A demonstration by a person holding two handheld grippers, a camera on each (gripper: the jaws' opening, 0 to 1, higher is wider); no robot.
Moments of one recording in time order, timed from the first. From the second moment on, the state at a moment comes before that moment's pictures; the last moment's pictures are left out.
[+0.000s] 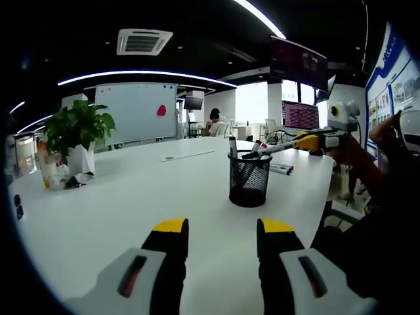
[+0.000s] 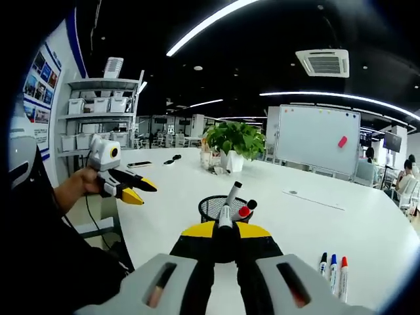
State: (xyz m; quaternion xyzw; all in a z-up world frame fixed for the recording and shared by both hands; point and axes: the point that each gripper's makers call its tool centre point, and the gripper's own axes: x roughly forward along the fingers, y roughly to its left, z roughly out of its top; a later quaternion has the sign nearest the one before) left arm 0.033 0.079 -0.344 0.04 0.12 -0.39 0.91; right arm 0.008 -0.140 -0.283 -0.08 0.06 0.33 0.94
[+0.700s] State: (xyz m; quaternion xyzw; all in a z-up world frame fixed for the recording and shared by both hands) left arm 0.031 0.079 -0.342 0.04 0.12 -0.39 0.91; right arm 0.000 -0.166 -0.251 -0.05 0.01 0.30 0.95
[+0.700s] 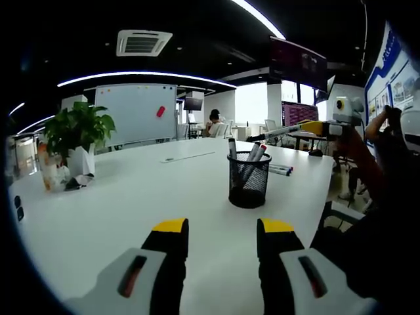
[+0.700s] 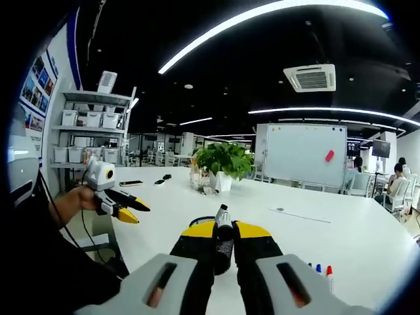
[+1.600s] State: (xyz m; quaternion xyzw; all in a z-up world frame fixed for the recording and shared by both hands) left arm 0.031 0.078 -0.340 0.05 0.12 -0.39 0.91; right arm -0.014 -0.209 -0.231 -0.06 -0.04 0.24 0.97
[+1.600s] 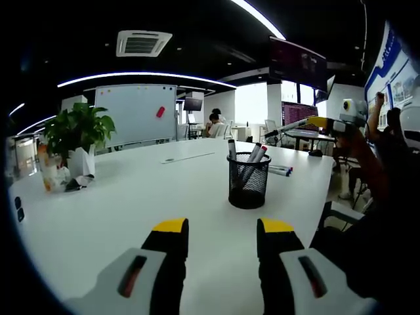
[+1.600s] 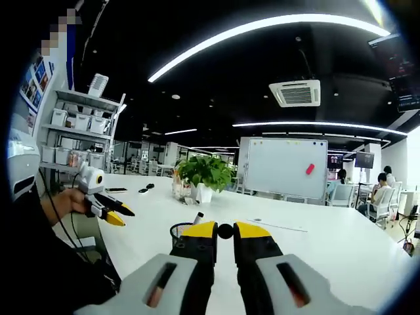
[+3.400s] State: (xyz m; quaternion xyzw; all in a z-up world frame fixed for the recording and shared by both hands) left arm 0.030 0.075 -0.339 0.05 0.12 -0.40 0.91; right arm -0.024 -0.304 -0.217 -0.07 -0.05 0.11 0.99
